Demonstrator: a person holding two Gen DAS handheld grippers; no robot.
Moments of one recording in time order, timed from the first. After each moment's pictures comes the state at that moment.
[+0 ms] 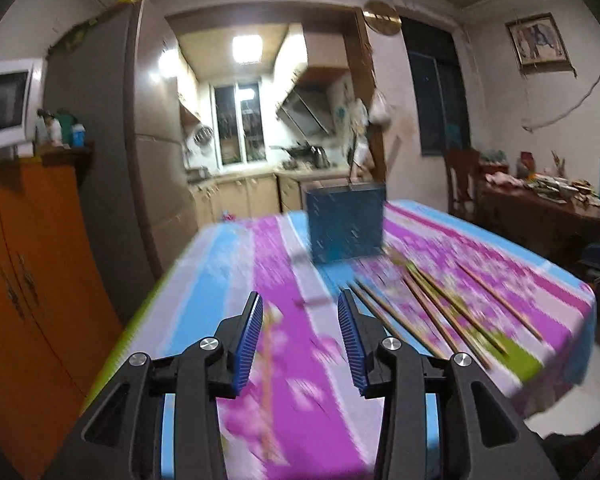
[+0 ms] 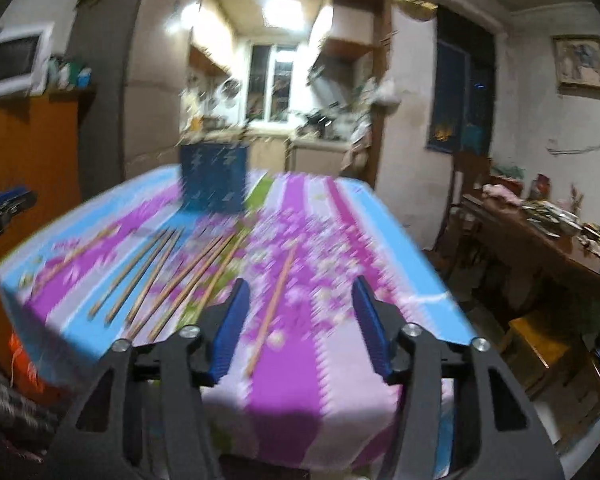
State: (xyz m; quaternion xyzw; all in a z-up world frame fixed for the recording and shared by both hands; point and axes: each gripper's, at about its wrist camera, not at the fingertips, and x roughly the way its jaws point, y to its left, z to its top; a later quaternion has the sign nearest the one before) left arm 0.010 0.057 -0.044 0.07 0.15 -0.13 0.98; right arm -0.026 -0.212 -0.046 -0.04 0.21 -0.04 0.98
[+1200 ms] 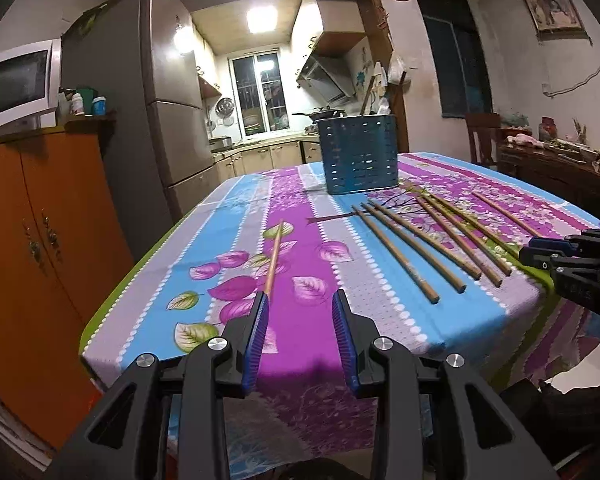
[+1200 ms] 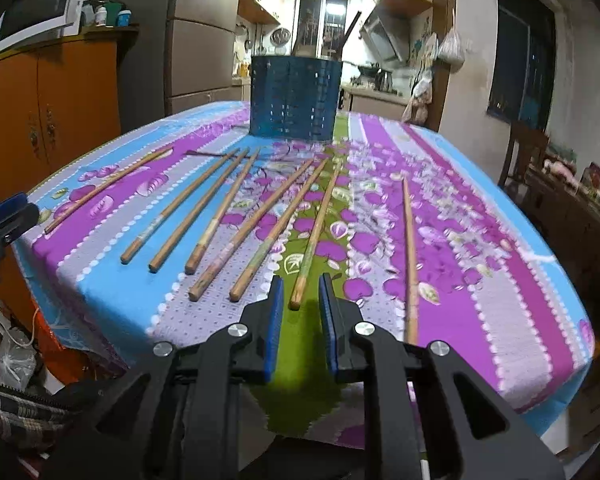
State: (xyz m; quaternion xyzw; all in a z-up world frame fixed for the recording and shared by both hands) left arm -0.022 0.056 -0.106 0.10 0.20 -0.06 0.97; right arm 0.022 -0.144 -0.105 -0.04 0.30 0.03 0.95
